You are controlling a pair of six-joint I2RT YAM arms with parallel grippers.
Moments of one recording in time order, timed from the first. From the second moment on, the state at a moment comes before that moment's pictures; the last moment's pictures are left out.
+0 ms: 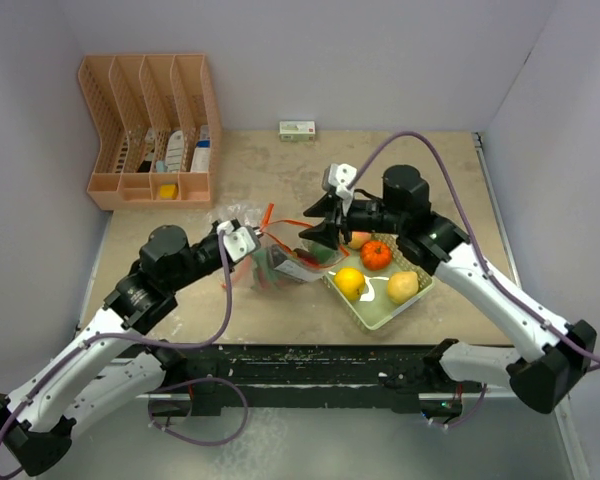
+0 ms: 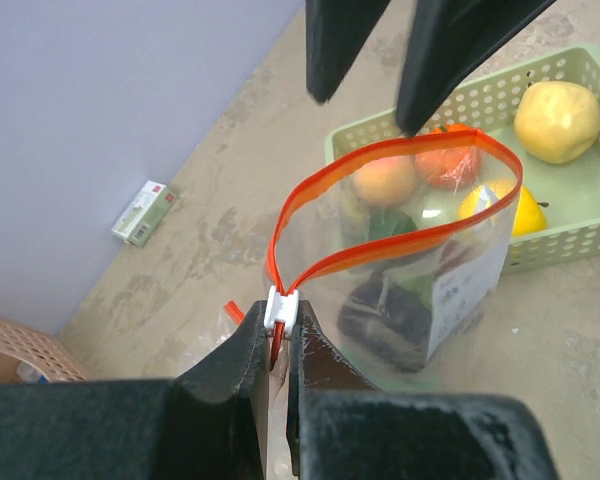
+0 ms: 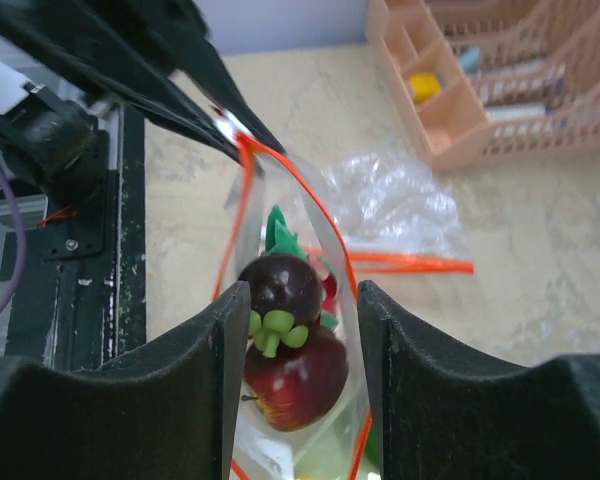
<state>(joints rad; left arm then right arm) -0.67 0.73 0.78 -0.16 0.24 0.45 0.65 1.23 1.18 -0.23 -0.64 -0.21</state>
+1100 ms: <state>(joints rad) -0.67 0.82 0.88 -0.28 0.29 0.40 0.70 1.48 1.21 -0.05 -0.92 -0.21</state>
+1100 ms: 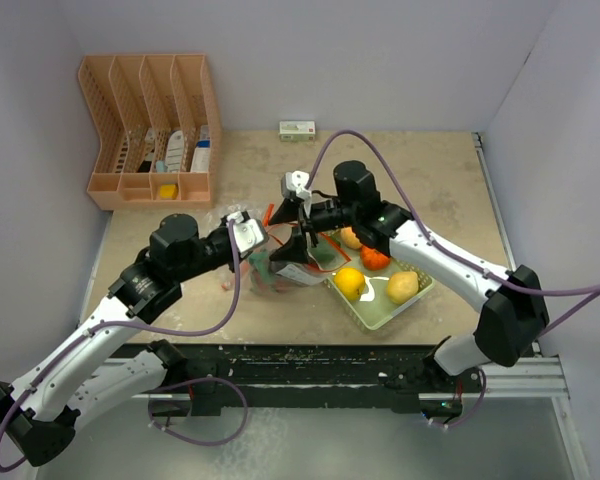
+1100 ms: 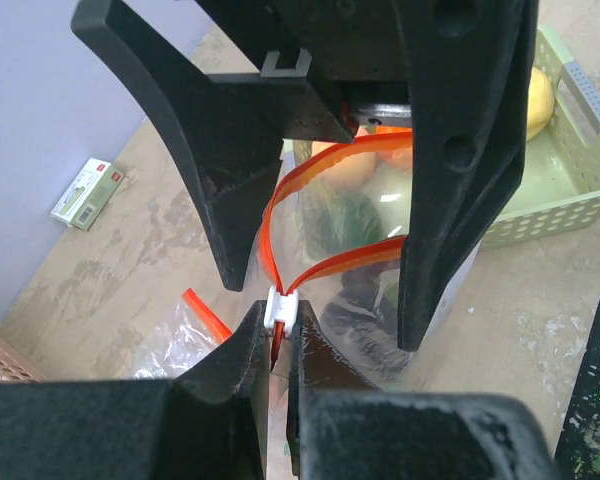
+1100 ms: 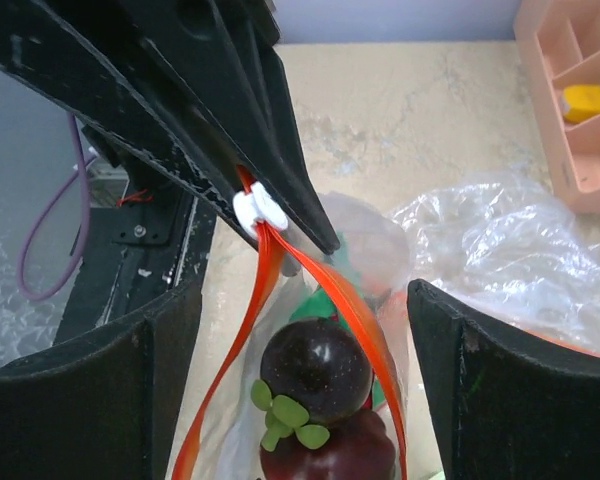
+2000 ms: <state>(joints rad) -0.67 0.78 0.81 -0.20 0.27 0.37 0.71 1.47 1.24 -0.16 -0.75 -0.11</state>
